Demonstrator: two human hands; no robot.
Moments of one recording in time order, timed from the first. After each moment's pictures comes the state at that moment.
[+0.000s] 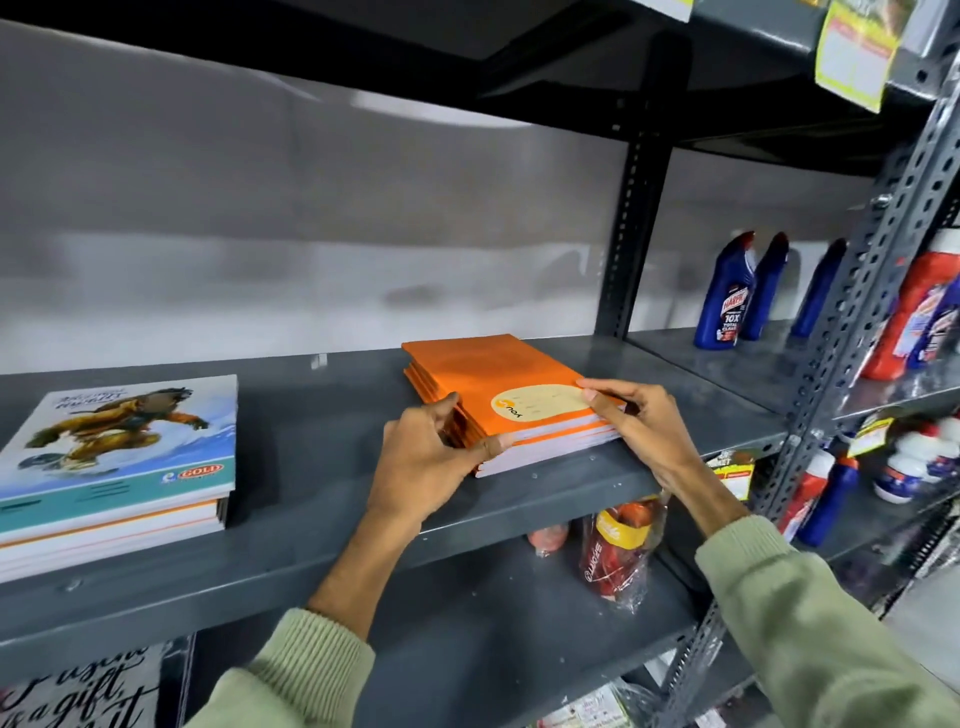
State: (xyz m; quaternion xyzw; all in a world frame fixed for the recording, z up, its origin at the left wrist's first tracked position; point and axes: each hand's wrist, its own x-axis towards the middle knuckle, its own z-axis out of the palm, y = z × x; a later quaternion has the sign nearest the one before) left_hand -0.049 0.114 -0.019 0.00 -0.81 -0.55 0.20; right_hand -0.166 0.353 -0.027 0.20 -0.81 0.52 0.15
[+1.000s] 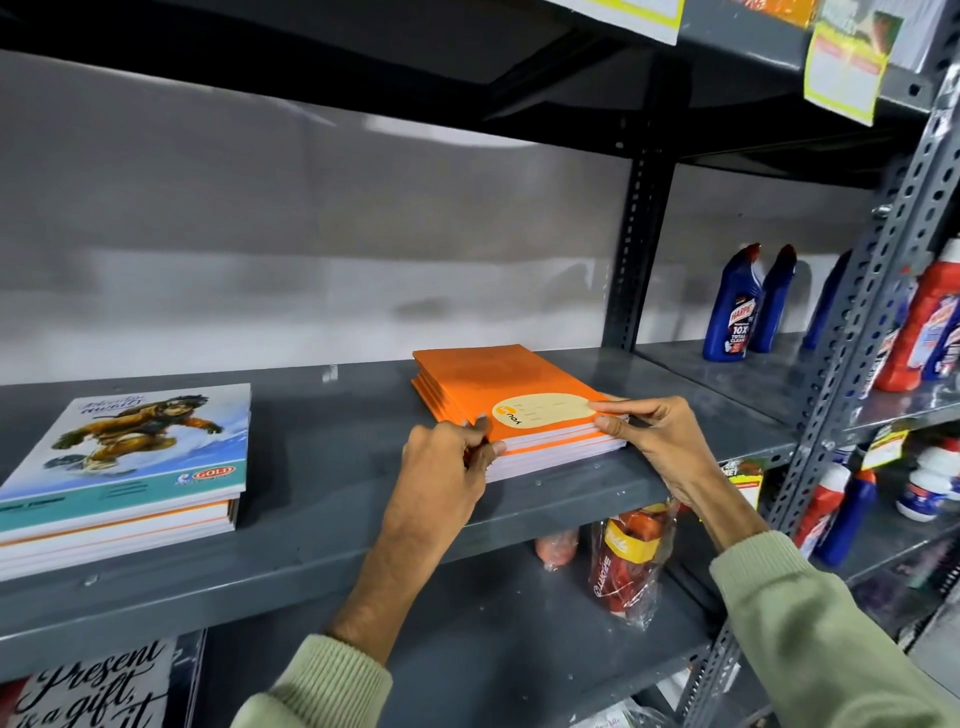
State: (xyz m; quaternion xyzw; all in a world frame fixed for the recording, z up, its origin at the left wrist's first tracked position) left_hand -0.045 0.128 -0.025 -0.01 -0.89 -0.38 0.26; right_hand -0.180 0.371 -0.039 0.24 -0.75 0.60 0.12
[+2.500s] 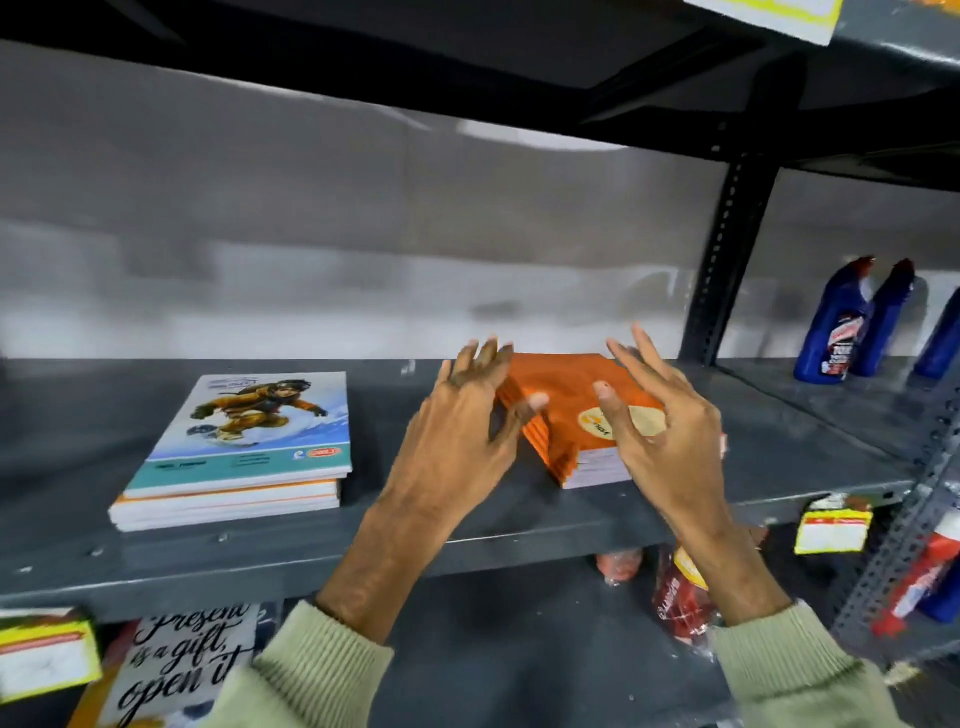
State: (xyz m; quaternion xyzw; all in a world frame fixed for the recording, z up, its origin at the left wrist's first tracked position) left_hand -0.014 0.068 0.012 -0.04 -0.90 -0.27 0.34; right_hand -0.093 0.254 -0.002 0.30 -0.76 0.44 0.37
